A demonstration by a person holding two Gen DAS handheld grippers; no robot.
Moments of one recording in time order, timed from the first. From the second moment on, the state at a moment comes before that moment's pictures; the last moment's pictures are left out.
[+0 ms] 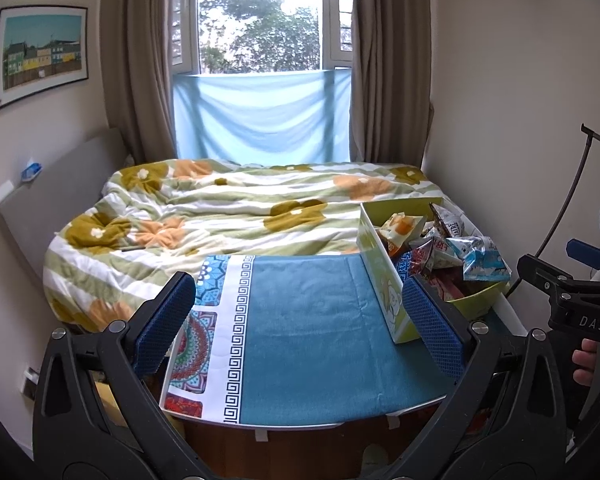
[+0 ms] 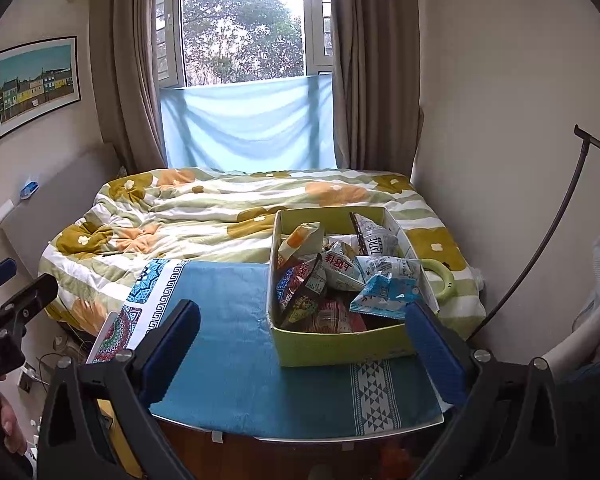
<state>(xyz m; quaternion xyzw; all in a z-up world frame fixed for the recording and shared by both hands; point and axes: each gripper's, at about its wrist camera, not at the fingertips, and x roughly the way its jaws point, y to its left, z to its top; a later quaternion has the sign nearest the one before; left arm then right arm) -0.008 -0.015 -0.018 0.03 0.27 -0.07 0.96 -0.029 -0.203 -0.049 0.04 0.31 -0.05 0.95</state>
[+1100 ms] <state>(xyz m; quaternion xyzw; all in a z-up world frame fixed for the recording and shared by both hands) 0.004 -0.021 -0.018 0.04 0.28 -0.08 0.96 -0.029 -0.201 -0.049 0.04 0.31 -0.05 0.95</state>
